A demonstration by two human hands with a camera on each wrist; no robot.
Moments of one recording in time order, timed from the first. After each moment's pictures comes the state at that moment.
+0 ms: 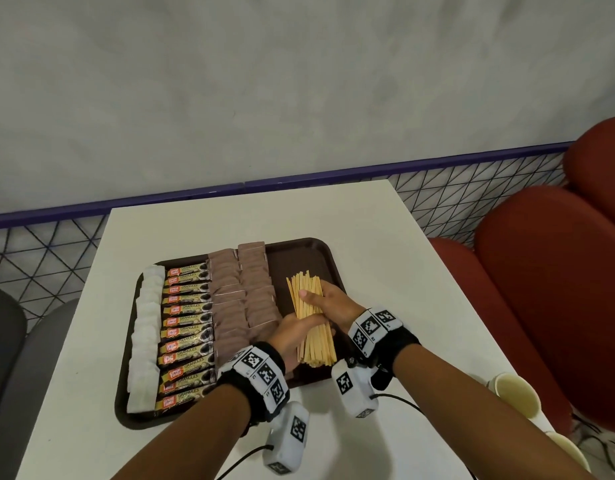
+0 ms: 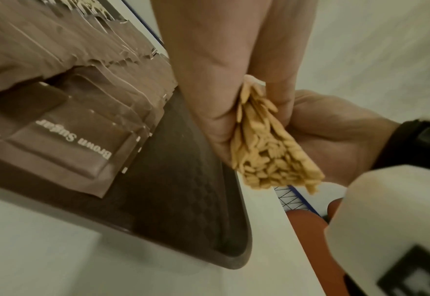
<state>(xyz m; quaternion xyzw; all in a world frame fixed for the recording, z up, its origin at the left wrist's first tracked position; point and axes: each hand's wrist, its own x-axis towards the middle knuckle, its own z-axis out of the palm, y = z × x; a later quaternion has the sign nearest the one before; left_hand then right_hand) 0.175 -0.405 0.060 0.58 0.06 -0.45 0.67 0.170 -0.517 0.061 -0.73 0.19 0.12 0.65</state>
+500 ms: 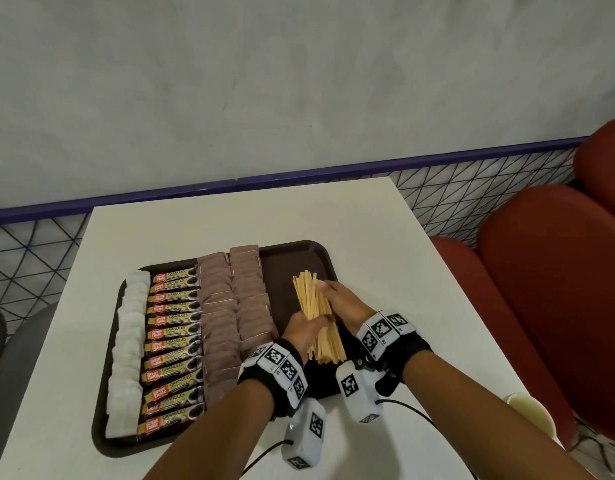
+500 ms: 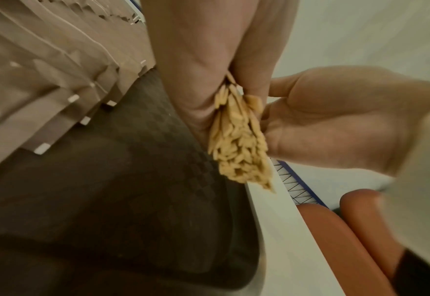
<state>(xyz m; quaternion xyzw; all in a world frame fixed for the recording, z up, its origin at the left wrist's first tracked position) 0.199 -0.446 0.021 0.65 0.05 -0.39 0.65 0.196 -0.552 0.028 -0.72 0.31 0.13 0.60</state>
